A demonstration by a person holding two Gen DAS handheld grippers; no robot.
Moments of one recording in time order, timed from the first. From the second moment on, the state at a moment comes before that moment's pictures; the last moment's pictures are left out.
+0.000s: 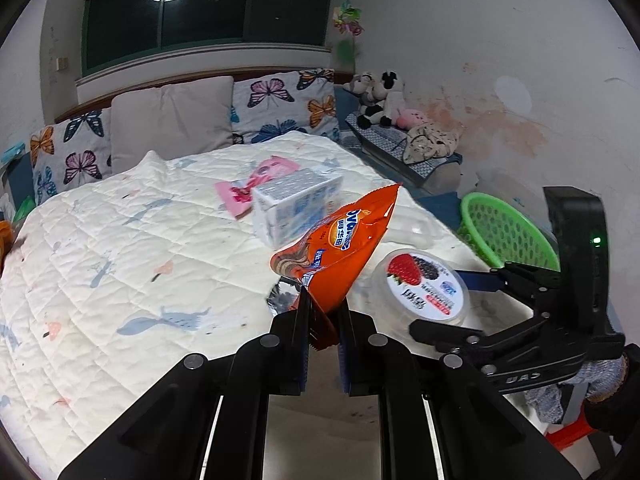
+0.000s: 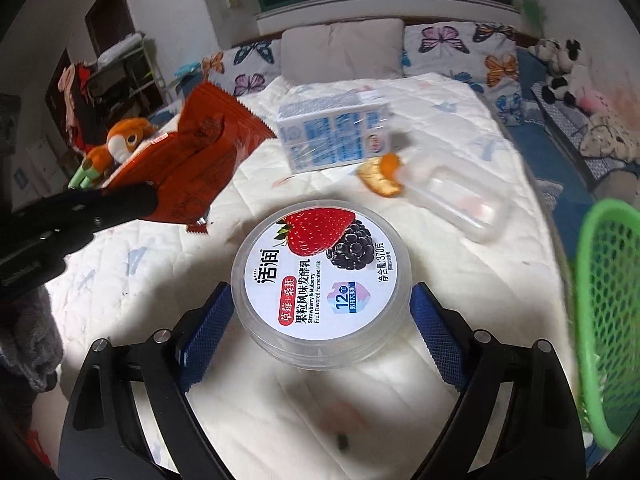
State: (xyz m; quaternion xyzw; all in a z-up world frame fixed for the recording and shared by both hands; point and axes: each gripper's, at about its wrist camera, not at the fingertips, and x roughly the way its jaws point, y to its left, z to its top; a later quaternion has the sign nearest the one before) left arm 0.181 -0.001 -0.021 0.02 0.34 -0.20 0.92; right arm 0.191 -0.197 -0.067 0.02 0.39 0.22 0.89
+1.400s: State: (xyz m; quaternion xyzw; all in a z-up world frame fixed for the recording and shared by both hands) left arm 0.208 -0.270 -0.008 0.08 0.36 -0.37 0.85; right arm 0.142 -0.466 -0.073 0.11 0.37 -0.02 0.92
